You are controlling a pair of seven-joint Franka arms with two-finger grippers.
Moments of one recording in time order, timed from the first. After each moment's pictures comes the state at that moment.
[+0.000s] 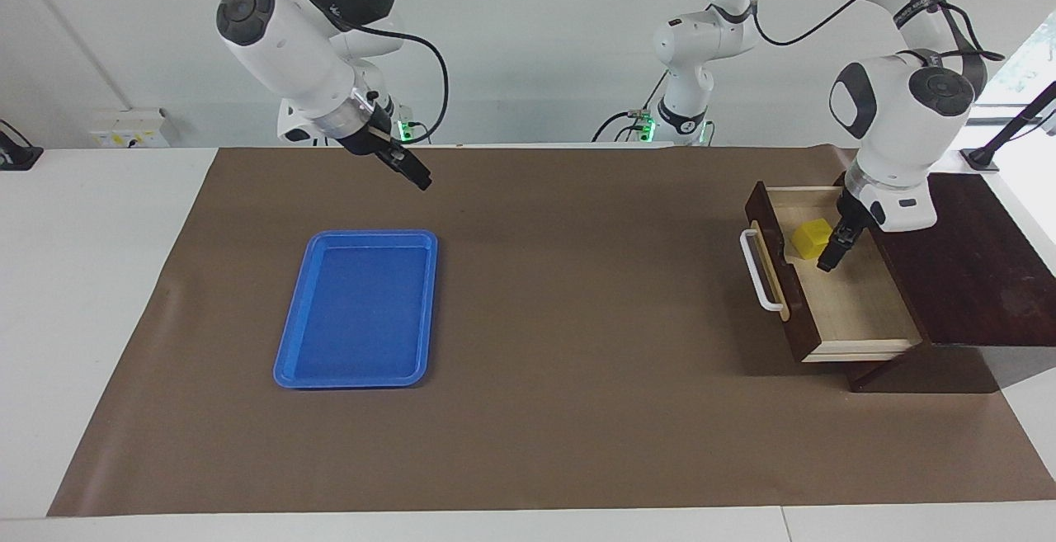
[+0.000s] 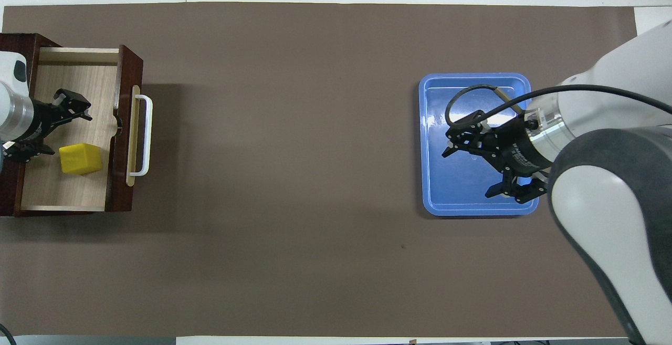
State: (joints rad) left arm 0.17 0.06 -0.14 -1.94 0.15 2.02 -0.73; right arm 0.21 0.00 0.03 -1.76 0.35 1.62 1.00
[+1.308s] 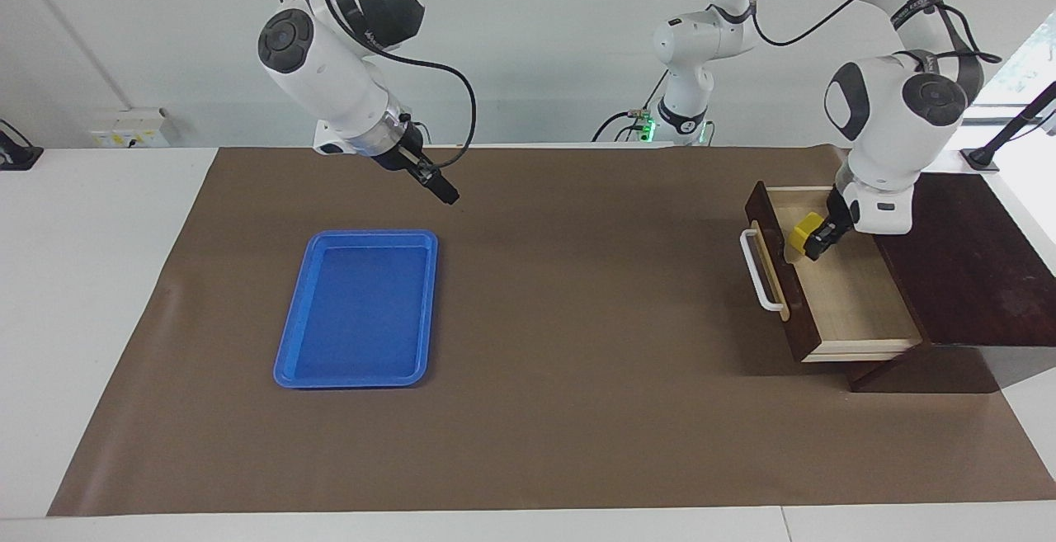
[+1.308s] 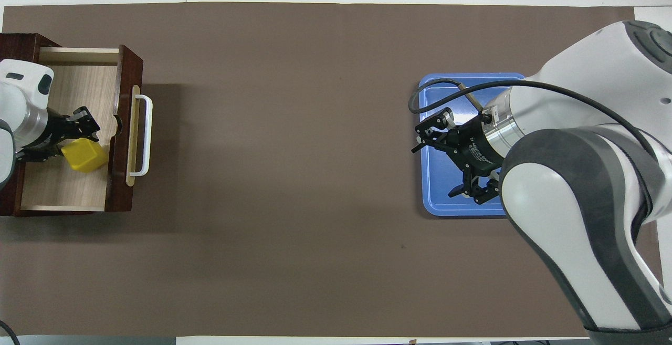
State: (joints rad) left arm 0.13 0.10 -0.15 -1.79 0.13 1.84 -0.58; right arm 0.25 0.04 0.02 -1.77 0.39 1.67 1.11
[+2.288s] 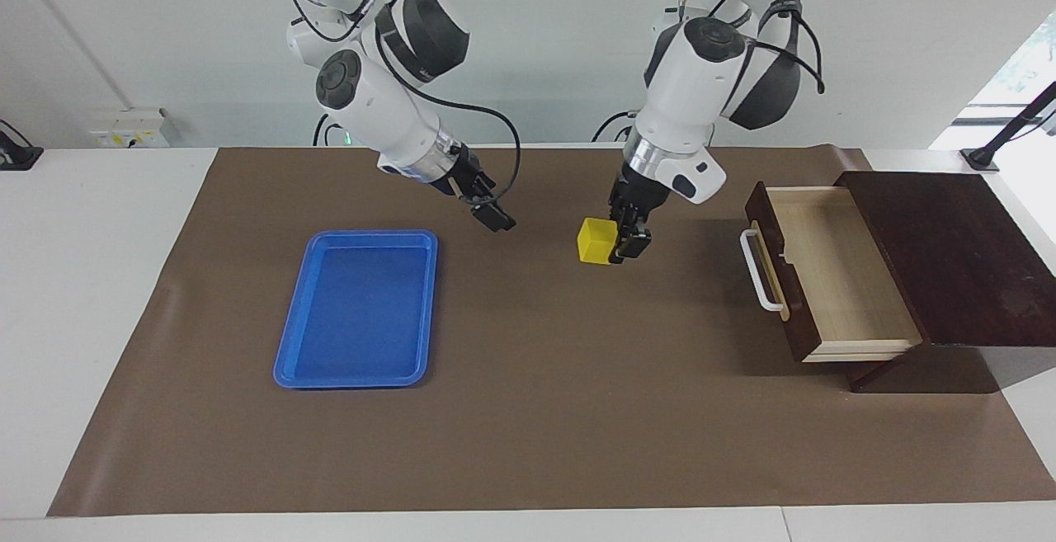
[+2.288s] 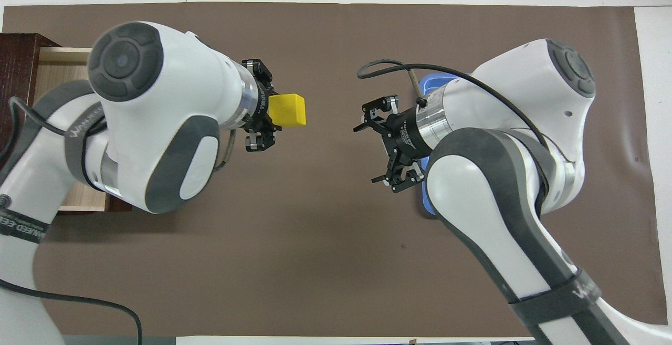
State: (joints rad) left arm -0.39 0.18 -0.17 -1.66 -0.11 2.05 -2.07; right arm 0.37 0.15 0.02 -1.78 0.62 1.97 1.41
